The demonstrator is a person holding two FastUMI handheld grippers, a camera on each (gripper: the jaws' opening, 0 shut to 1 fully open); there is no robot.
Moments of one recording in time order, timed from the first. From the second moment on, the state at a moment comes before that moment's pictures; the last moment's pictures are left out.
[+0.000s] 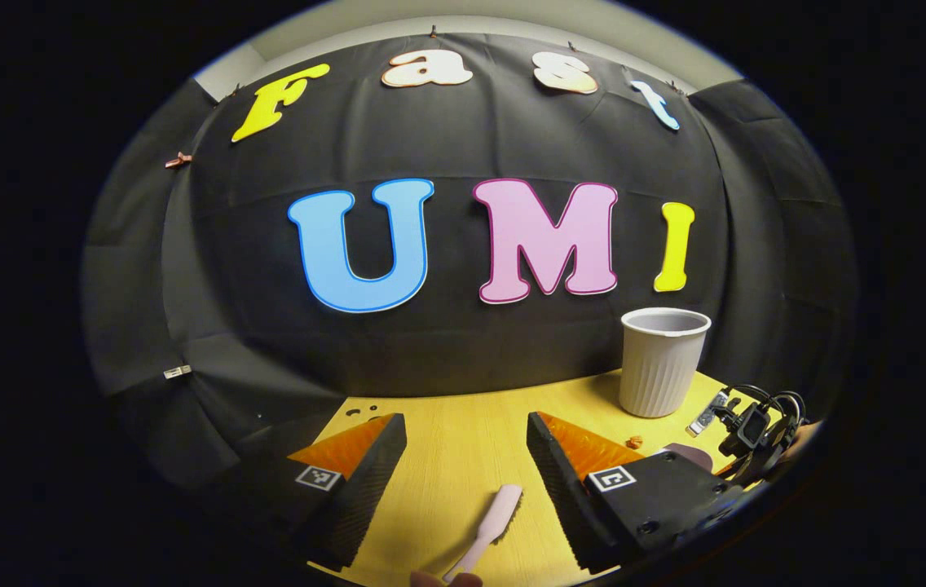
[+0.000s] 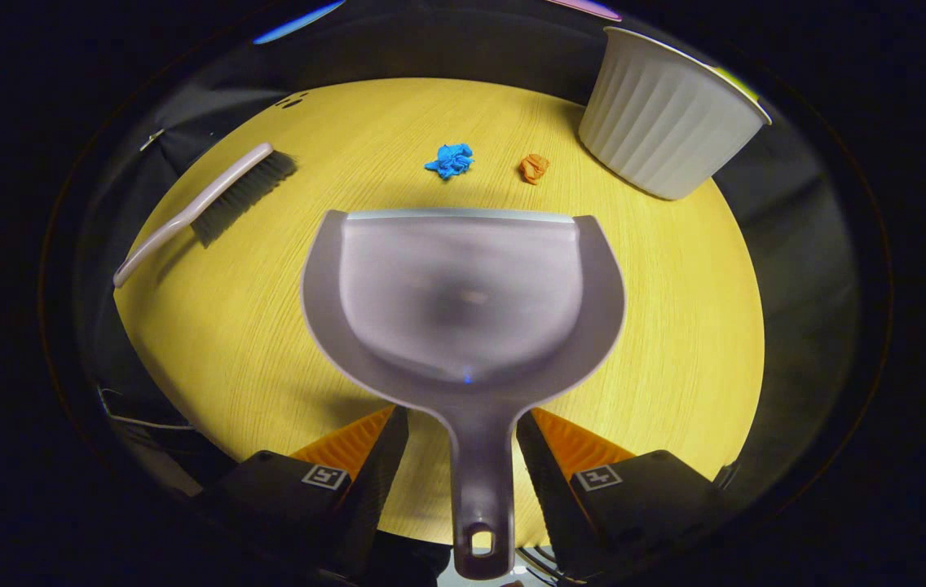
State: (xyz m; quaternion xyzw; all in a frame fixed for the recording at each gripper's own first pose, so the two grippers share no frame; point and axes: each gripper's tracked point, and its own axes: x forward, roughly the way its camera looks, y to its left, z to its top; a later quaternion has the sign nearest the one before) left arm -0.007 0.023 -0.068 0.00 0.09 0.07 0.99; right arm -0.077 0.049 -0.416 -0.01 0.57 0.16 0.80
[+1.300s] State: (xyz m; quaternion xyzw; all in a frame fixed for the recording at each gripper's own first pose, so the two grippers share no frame) left arm -0.012 0.007 -0.312 0.06 0.46 -0.04 0.88; right arm -0.101 0.014 -0.391 0.01 0.54 0.17 0.82
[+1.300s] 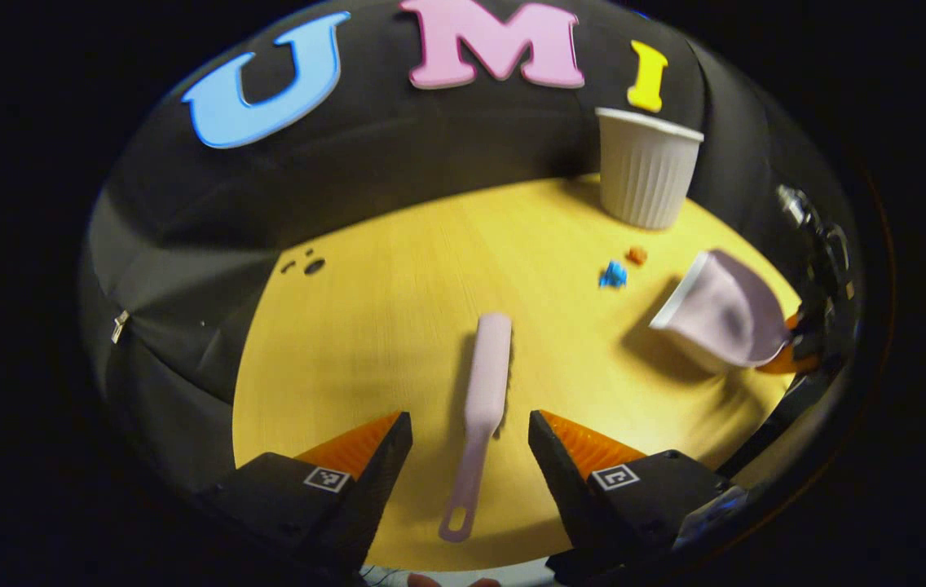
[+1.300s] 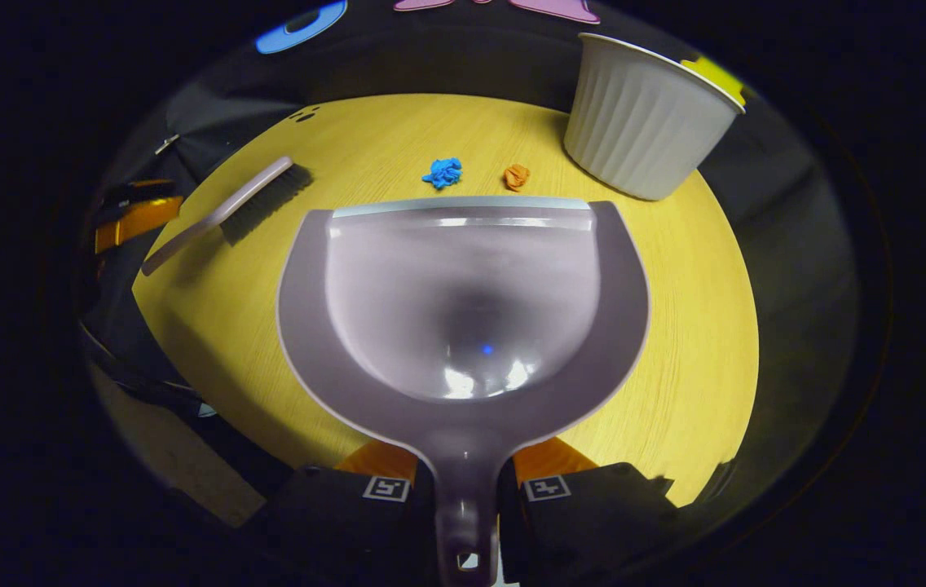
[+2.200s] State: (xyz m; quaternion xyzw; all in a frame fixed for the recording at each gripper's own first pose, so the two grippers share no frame) left arm 0.032 -0.024 -0.380 0.03 0.55 -0.08 0.83; right arm -0.106 -0.019 -0.390 -0.03 0.55 0.23 0.80
